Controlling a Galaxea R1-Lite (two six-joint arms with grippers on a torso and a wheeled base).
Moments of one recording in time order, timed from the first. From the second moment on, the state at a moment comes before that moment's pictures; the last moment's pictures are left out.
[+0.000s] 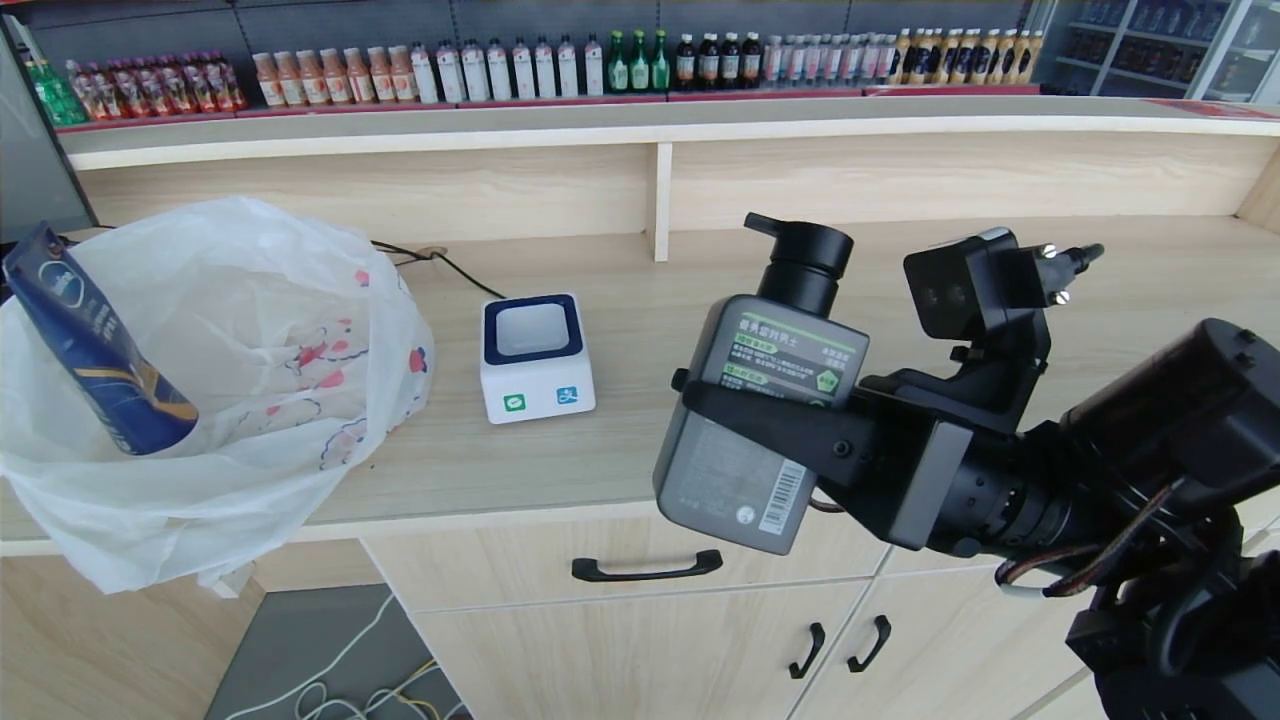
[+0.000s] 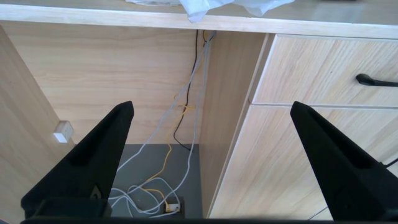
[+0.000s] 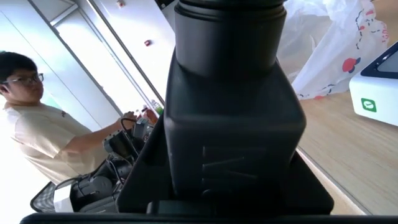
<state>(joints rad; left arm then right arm) 0.00 0.00 0.00 0.00 0.00 0.00 0.69 1.77 -0.65 -1.57 0.71 0.71</state>
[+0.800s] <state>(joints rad) 0.00 0.00 0.00 0.00 0.00 0.00 0.69 1.75 -0.64 -1.57 0.71 0.70</state>
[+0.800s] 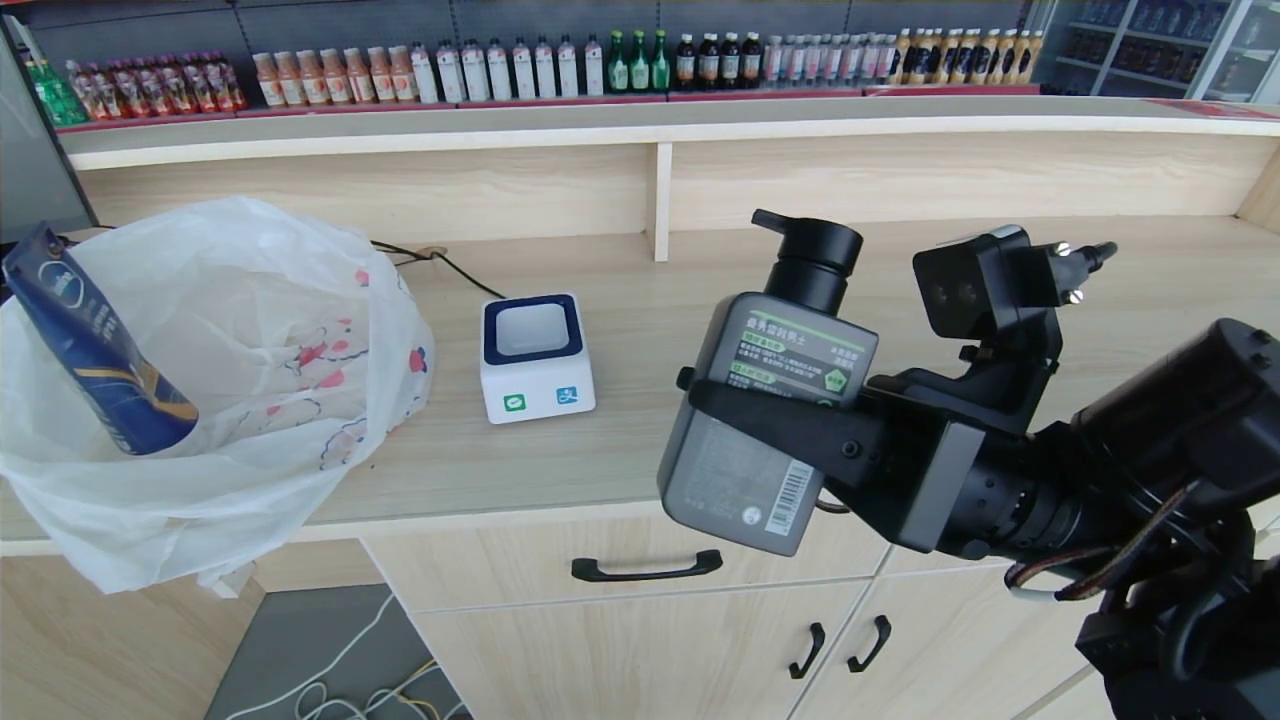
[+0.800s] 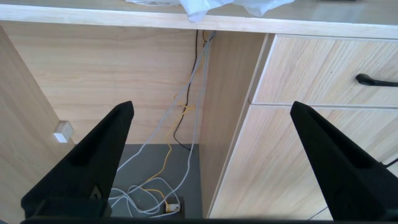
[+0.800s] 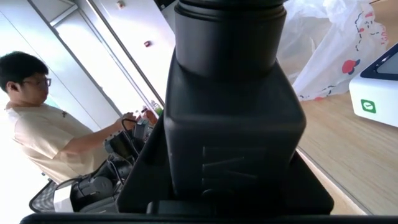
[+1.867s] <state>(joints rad) 0.00 0.00 0.00 0.00 0.00 0.00 0.67 1.75 -0.57 -1.57 0.36 0.38</state>
